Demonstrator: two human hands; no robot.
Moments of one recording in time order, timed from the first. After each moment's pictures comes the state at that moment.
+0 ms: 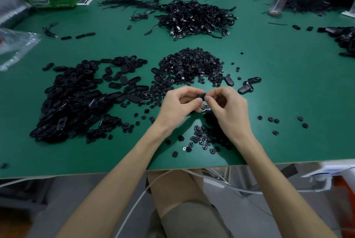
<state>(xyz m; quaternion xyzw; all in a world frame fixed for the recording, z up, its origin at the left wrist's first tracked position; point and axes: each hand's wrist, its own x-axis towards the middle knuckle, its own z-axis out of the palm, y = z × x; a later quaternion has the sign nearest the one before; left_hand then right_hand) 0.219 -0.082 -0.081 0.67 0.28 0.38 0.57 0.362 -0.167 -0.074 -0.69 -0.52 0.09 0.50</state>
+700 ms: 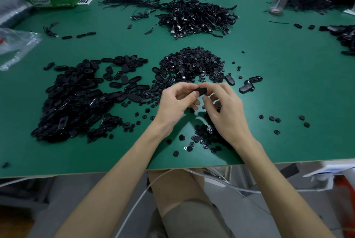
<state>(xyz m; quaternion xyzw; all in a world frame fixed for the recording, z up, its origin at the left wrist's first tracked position) 0.216 -0.081 -0.077 0.62 0.30 0.42 0.59 0.355 -0.169 -0.074 -0.63 -0.61 0.03 0.48</state>
